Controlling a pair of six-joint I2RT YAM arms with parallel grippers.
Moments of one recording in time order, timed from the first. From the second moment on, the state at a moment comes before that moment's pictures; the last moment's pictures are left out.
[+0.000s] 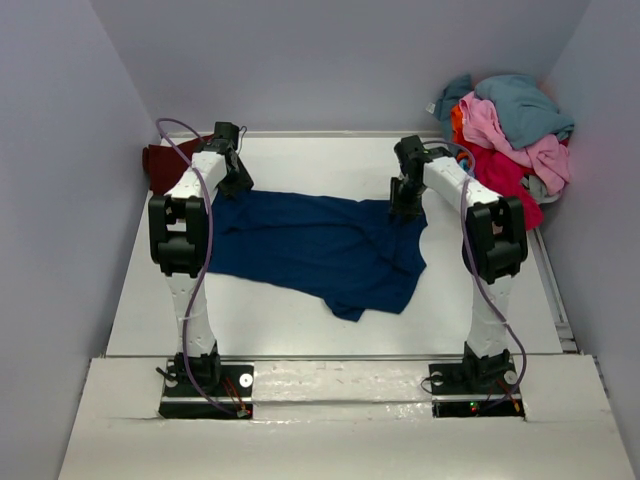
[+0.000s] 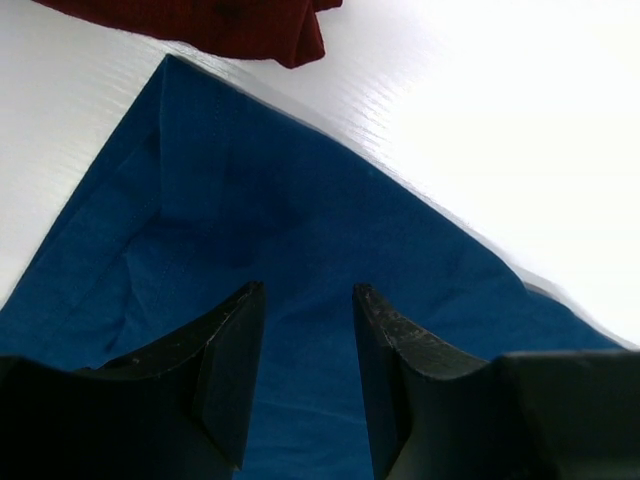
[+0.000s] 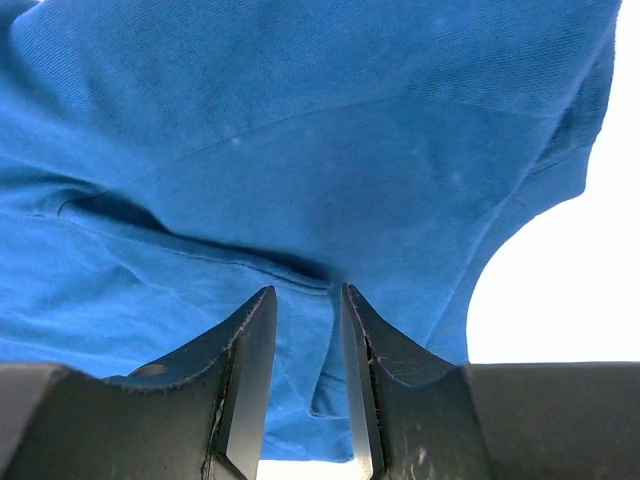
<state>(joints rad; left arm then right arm) -0.09 2.14 1.79 -0.74 -0.13 -0.58 0.29 2.09 1.75 -0.97 -0.06 0.42</state>
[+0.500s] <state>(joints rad) -0.09 2.14 1.79 -0.74 -0.13 -0.58 0.28 2.08 1.63 -0.96 -0.11 0.42</state>
